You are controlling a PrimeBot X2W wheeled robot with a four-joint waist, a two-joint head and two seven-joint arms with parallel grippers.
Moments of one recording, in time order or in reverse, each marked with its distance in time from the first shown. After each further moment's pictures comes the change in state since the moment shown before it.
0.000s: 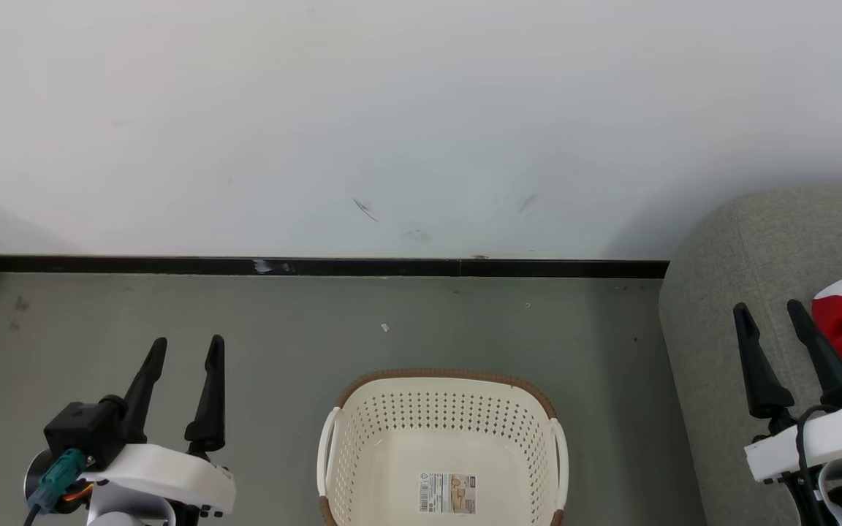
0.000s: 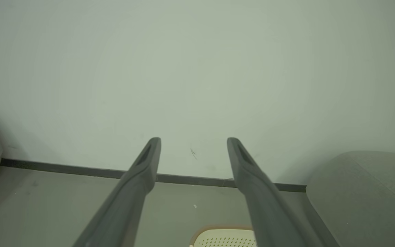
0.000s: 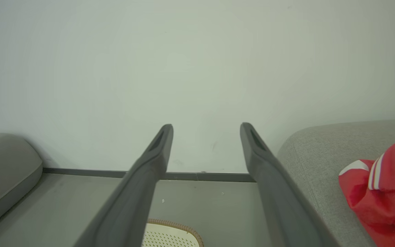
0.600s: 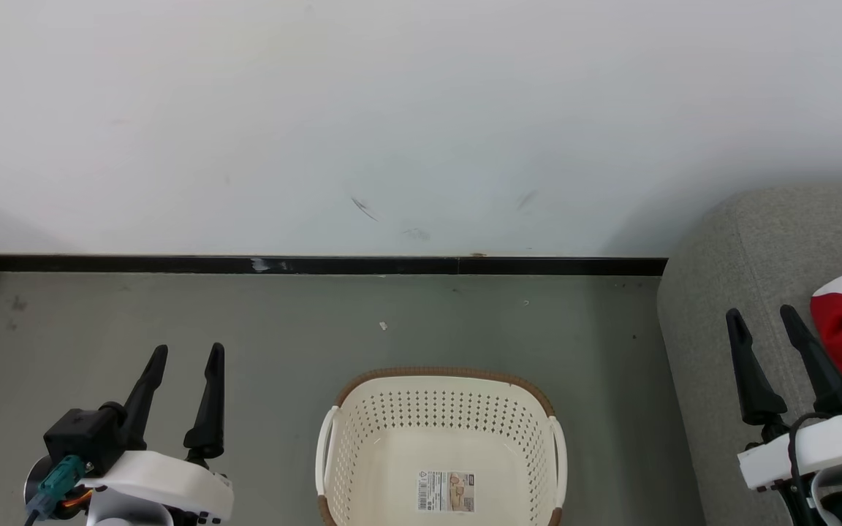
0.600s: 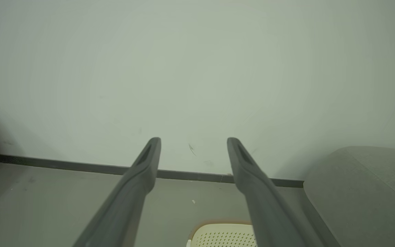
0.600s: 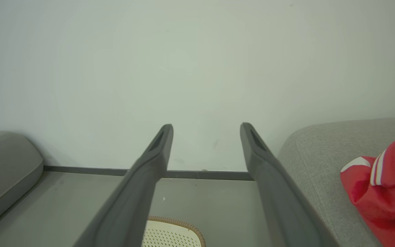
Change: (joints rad) left arm 0.016 -0.021 0.031 0.024 0.020 -0.044 0.000; right arm 0.020 0.021 -0.003 -0.024 -0.022 0.000 0.000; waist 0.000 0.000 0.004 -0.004
